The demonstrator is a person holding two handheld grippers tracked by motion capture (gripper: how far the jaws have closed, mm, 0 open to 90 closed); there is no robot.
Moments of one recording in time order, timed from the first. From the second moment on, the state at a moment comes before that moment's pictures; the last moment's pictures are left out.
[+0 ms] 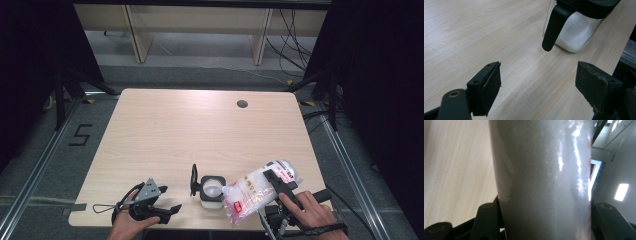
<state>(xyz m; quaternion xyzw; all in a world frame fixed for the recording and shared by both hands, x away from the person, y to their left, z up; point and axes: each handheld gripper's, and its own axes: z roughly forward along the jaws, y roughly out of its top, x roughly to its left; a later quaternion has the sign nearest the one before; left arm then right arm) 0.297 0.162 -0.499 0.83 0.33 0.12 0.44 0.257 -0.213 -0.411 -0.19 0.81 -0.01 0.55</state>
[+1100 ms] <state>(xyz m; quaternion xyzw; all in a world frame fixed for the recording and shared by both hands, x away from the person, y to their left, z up) 0.297 0.161 -0.499 0.83 0.33 0.12 0.44 0.255 -0.212 -0.411 -0.19 0.81 -0.01 0.55</state>
